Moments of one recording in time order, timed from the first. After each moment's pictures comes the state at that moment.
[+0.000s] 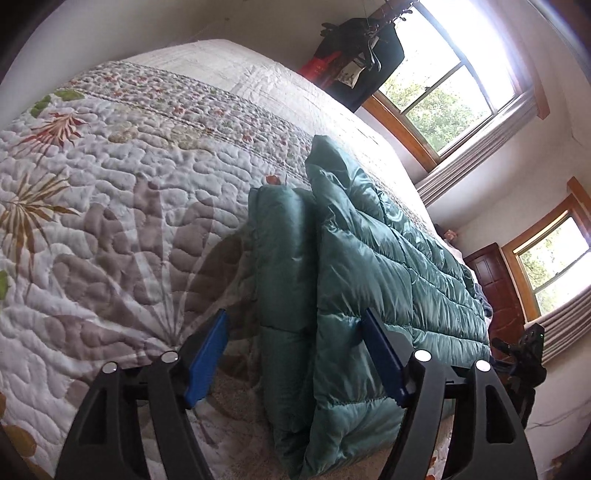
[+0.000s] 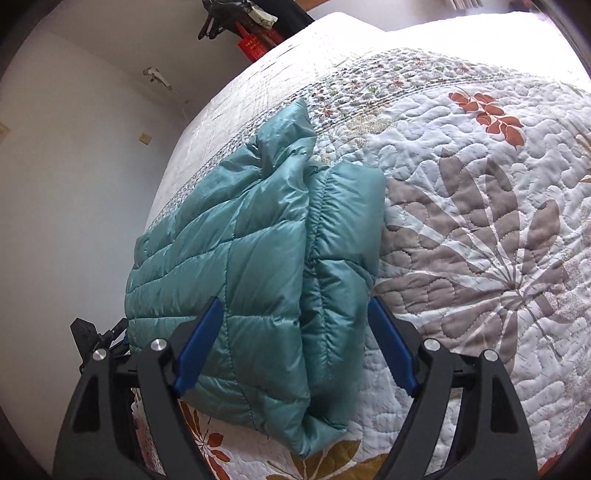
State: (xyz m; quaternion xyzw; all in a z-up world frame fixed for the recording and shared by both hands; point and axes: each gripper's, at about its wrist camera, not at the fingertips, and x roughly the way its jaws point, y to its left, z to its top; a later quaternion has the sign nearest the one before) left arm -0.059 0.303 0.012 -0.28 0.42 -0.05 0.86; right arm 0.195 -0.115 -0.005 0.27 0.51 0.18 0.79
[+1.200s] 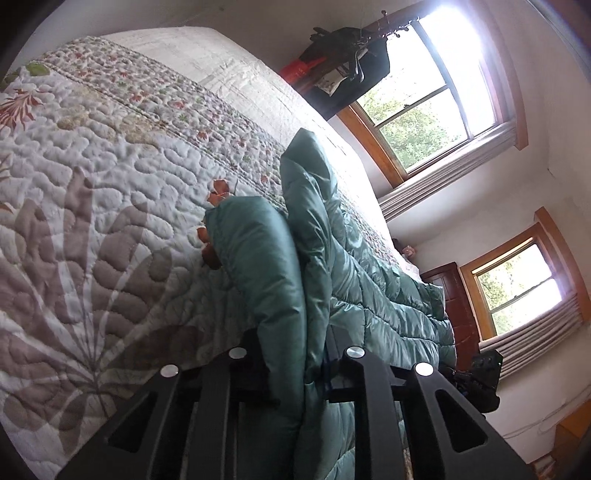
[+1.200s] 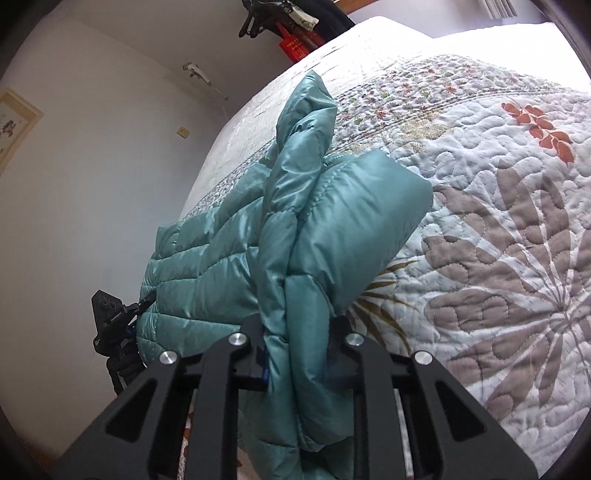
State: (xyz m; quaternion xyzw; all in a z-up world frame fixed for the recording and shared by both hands) left arm -0.032 0.293 0.015 -0.36 0.39 -0.11 0.84; right arm 0.176 -0.086 0.010 0.27 0.48 0.26 0.80
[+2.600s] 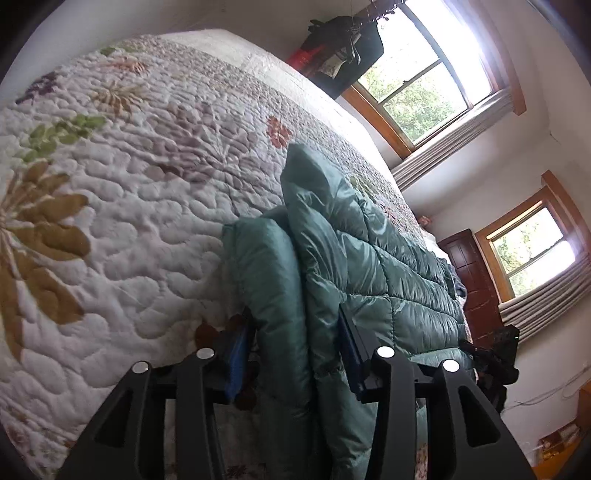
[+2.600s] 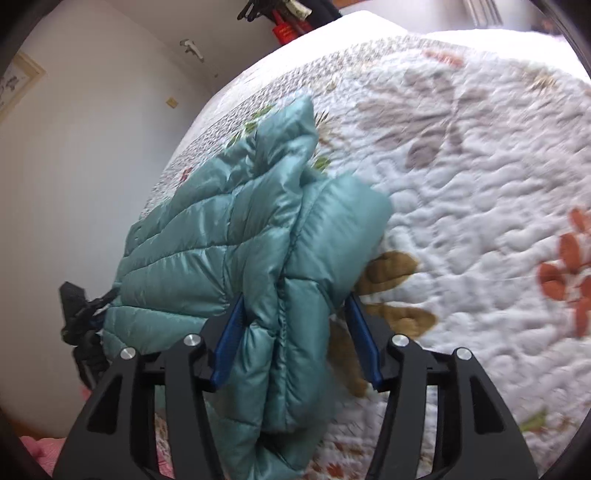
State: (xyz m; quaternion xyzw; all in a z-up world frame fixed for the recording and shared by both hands) left arm -0.241 0.285 0.017 -0.29 0.41 -0.08 0.86; right arm -0.010 -0.103 0.003 0.20 0.49 0.20 0.82
